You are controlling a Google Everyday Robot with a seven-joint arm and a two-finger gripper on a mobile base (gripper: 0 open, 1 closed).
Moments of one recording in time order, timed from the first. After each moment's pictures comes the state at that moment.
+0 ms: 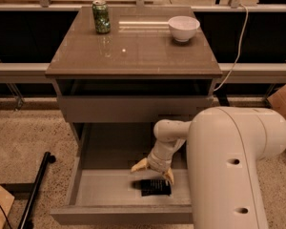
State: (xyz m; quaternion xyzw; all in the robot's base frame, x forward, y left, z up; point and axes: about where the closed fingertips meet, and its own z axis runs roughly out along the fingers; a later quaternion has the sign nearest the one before) arm 0.531 -0.046 0.387 -0.09 -0.97 -0.13 0.16
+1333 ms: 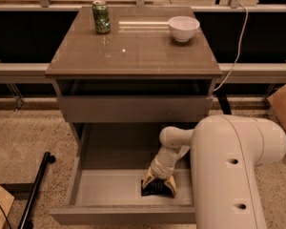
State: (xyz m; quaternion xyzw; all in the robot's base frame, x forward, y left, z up) arm 0.512 -0.053 0.353 -0.12 -0.96 -0.16 0.20
